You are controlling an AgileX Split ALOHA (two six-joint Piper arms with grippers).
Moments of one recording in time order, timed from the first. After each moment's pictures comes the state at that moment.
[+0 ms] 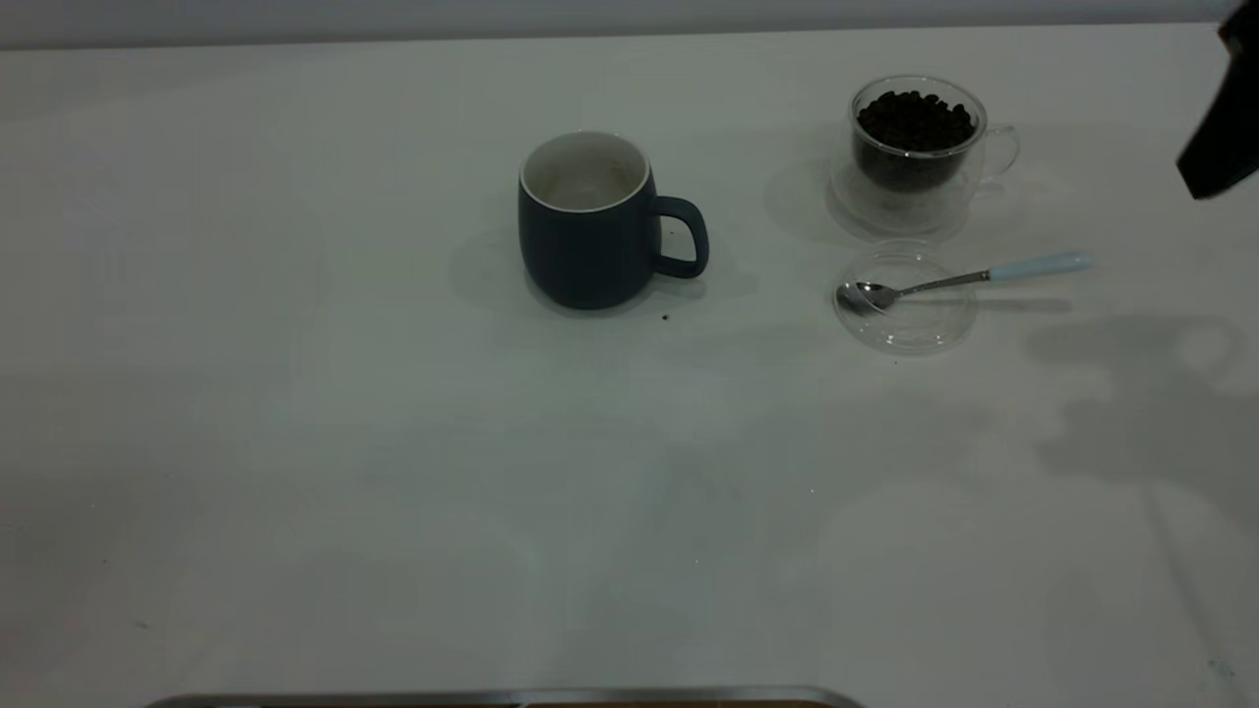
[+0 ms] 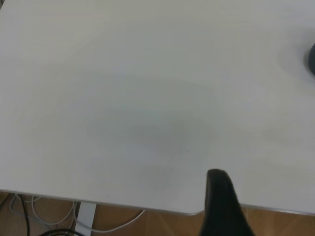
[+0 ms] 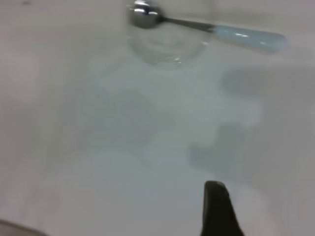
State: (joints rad) left arm 0.06 -0.02 -0.49 -0.04 1.13 -0.10; right arm -0.02 1.71 -0.83 0.45 0.50 -0.54
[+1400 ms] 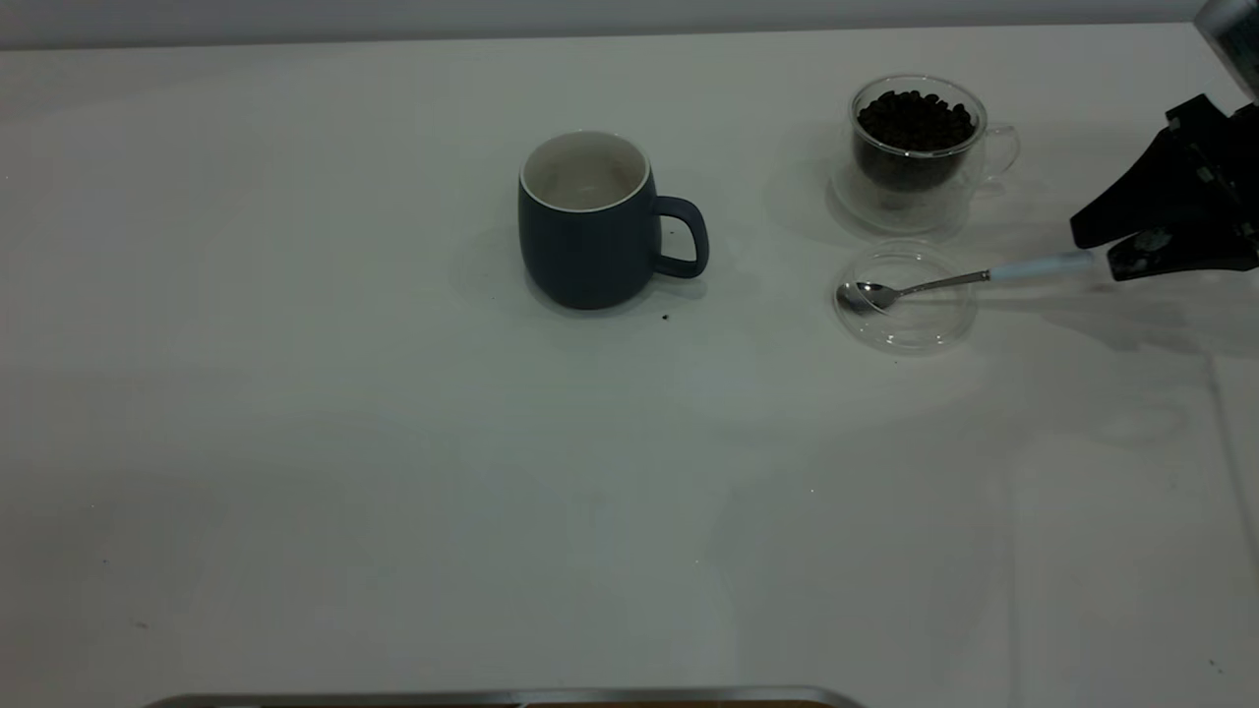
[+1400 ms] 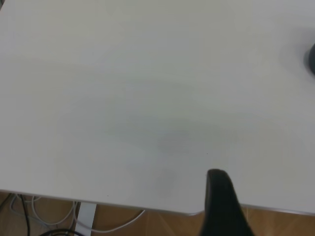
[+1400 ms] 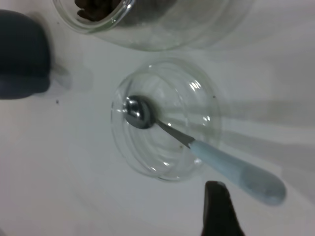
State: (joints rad) left arm 0.06 -0.02 -0.49 -0.04 1.13 -0.10; right arm -0.30 2.45 -1.30 1.11 0.86 -1.19
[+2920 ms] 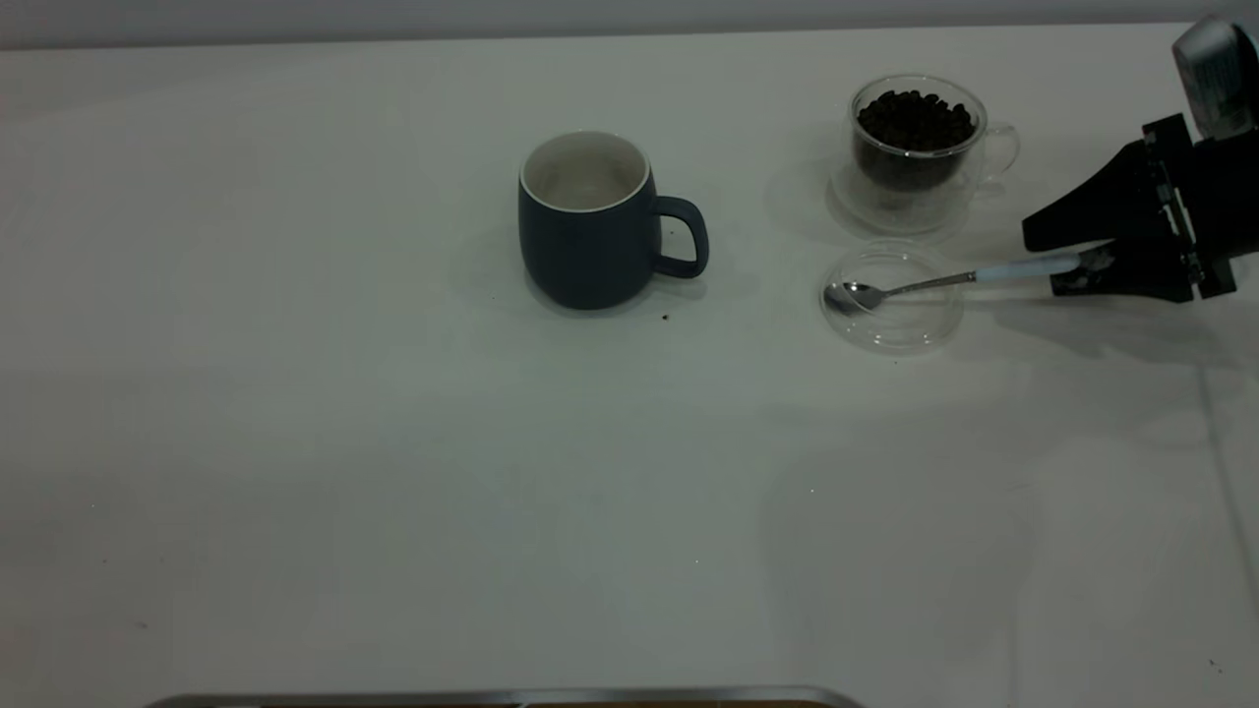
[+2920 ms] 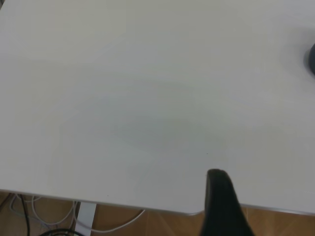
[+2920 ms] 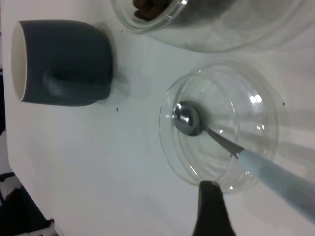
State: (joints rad) left arm 0.06 -0.02 -0.49 -0.04 1.13 -0.11; right arm -0.30 2.55 -1.30 1.27 1.00 -1.31
